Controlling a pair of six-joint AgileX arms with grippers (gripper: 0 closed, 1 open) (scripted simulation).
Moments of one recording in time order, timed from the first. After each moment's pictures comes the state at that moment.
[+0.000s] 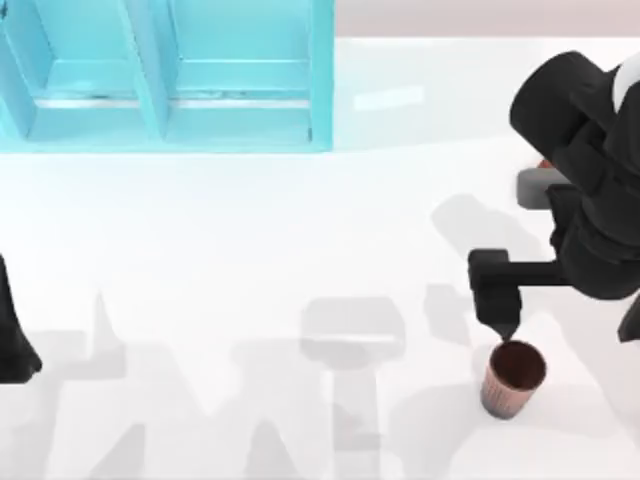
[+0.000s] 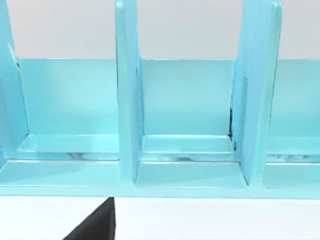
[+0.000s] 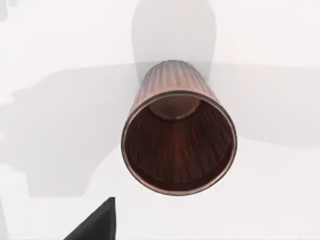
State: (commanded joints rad) left arm 0.00 0.00 0.00 0.00 0.00 0.00; right arm 0.53 1.62 1.23 -1.19 0.00 0.54
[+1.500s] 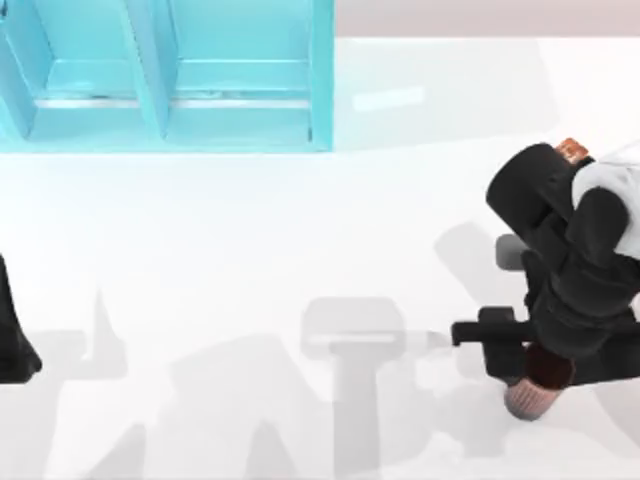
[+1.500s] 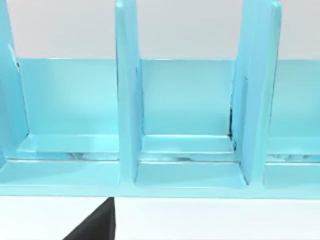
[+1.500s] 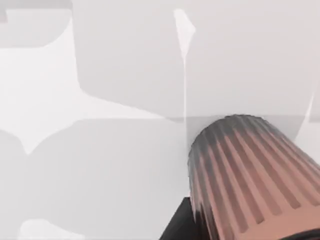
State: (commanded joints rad) left arm 0.00 0.00 0.00 0.00 0.00 0.00; right arm 0.53 1.71 1.00 -0.87 0.00 0.55
